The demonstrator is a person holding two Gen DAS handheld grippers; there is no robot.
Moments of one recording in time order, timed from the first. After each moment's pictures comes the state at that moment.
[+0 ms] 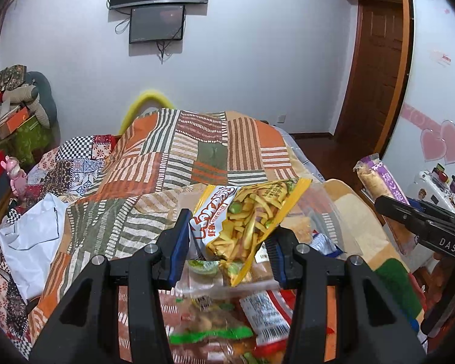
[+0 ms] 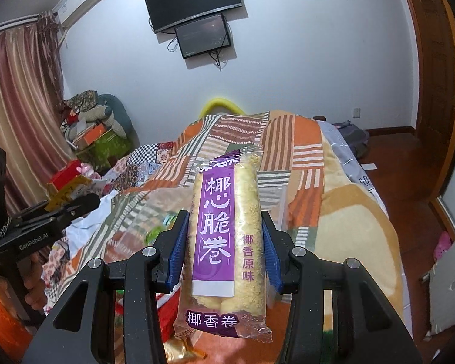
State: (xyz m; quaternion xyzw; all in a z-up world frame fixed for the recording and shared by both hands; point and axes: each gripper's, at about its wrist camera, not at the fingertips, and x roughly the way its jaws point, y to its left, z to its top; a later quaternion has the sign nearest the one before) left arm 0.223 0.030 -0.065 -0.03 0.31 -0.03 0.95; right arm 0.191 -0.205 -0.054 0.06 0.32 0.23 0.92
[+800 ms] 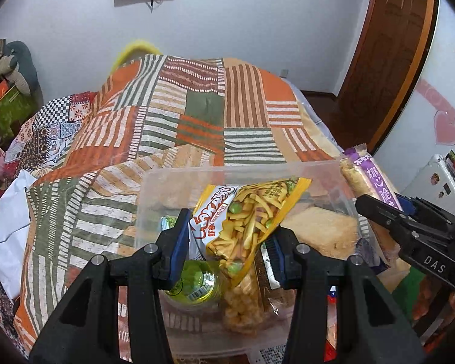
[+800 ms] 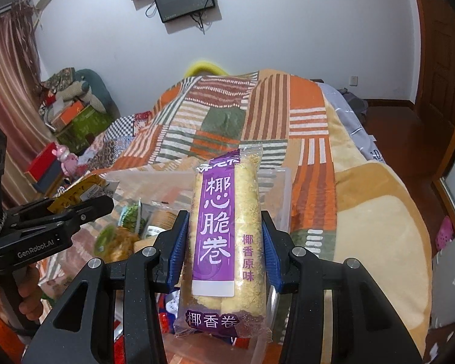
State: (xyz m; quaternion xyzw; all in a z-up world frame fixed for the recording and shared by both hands) left arm 0.330 0.021 -0.140 -0.04 0.42 -0.05 0.90; right arm 0.259 -0.186 -0.109 0.04 0.40 0.21 0.89
